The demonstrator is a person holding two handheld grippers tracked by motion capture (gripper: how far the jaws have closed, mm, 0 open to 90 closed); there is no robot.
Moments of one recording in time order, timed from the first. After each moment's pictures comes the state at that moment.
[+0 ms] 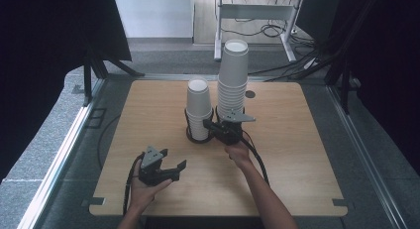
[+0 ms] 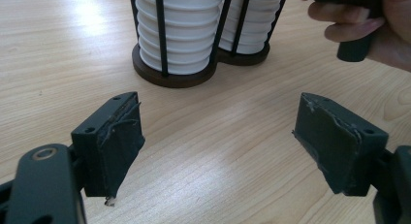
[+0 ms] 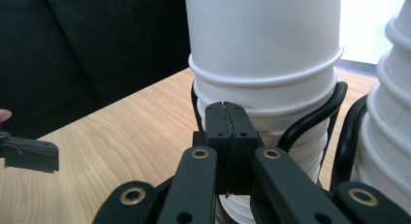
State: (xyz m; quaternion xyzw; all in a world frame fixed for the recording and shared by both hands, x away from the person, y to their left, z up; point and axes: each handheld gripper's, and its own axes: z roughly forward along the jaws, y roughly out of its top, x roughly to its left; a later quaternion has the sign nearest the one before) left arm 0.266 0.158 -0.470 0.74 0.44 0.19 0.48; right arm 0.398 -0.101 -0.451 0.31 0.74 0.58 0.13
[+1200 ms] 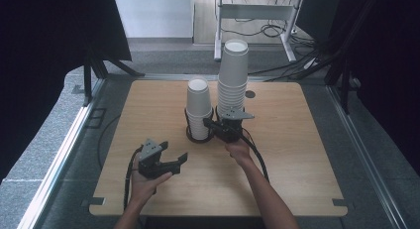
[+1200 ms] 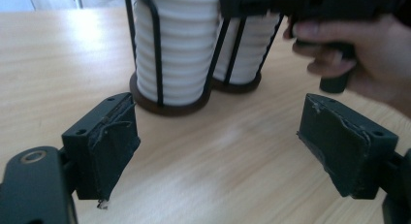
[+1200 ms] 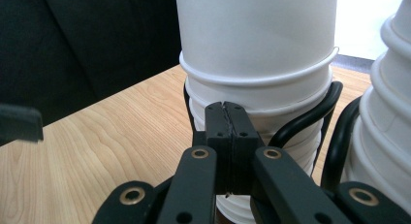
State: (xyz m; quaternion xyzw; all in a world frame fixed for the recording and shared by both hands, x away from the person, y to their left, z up) left arm 0.281 0.153 -0.444 0.72 0.44 0.18 0.51; right arm 0.404 -0.101 -0.449 0.31 0.75 0.57 0.13
